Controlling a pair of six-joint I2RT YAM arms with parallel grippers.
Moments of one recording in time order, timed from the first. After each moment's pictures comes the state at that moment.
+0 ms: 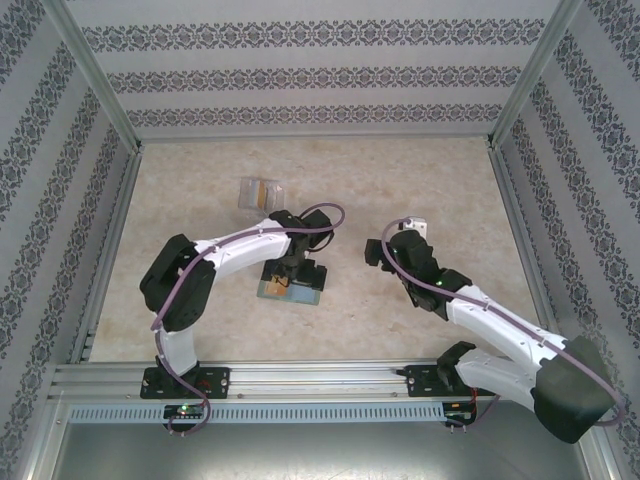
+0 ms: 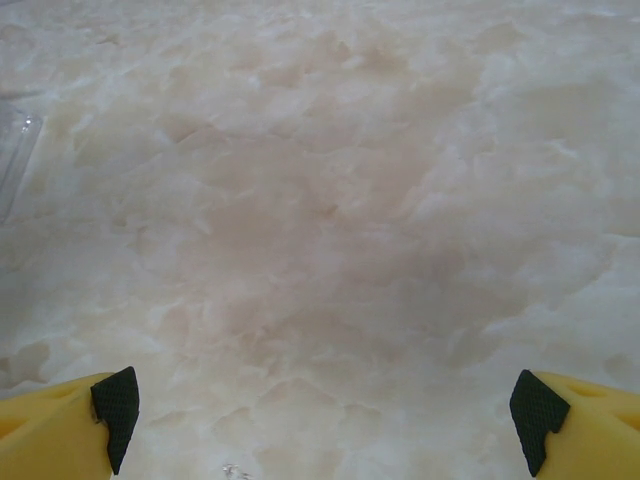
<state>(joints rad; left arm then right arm) -0.75 1.88 1.38 -1.06 0.02 -0.59 0.56 1.02 0.54 -0.21 0.33 0.57</state>
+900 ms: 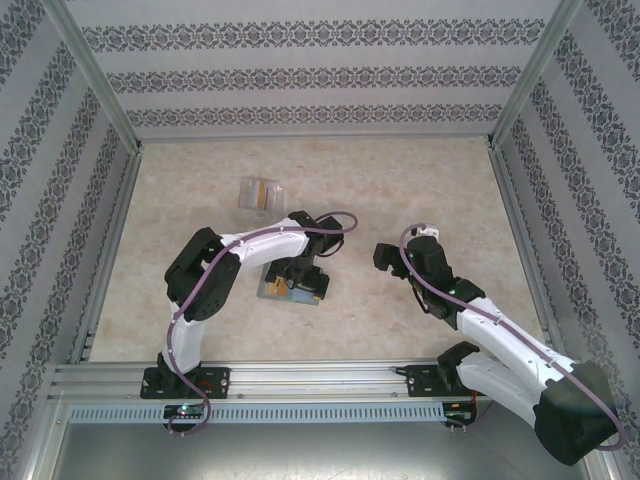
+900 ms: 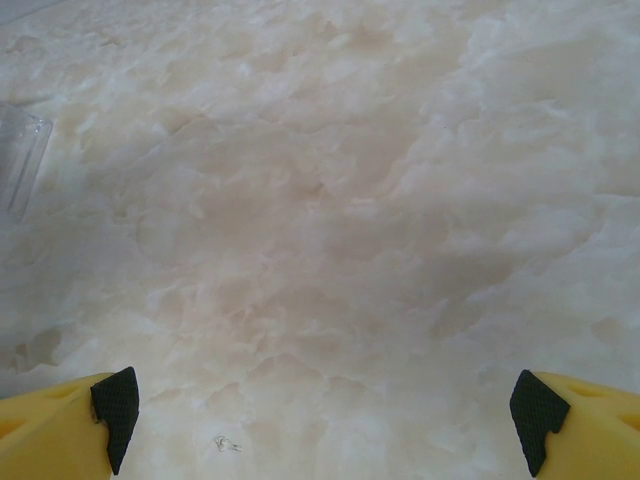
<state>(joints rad) -0.78 2.02 1.47 -1.16 0.00 -0.56 0.47 0.91 0.46 -0.21 0.20 0.57</state>
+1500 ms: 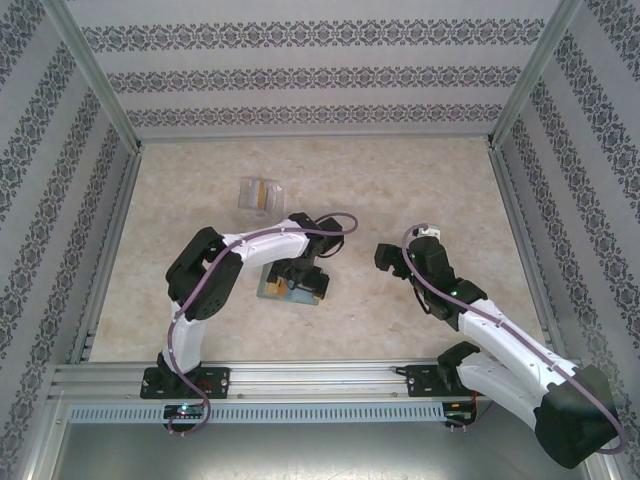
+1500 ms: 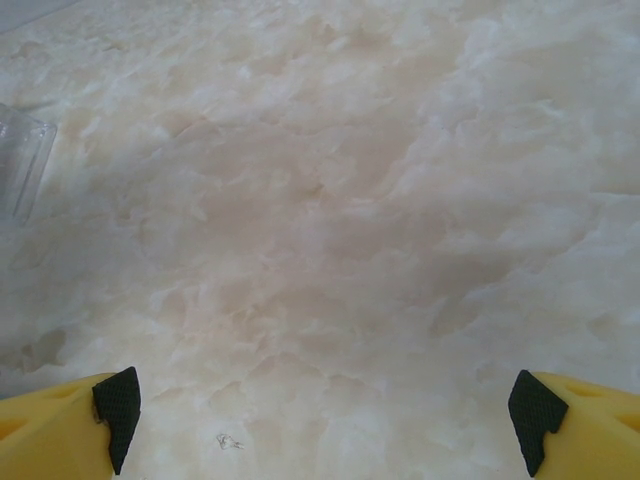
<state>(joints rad) -0.78 2.02 1.45 -1.11 -0.01 -0.55 0.47 0.89 0.46 -0.22 0.20 0.58</state>
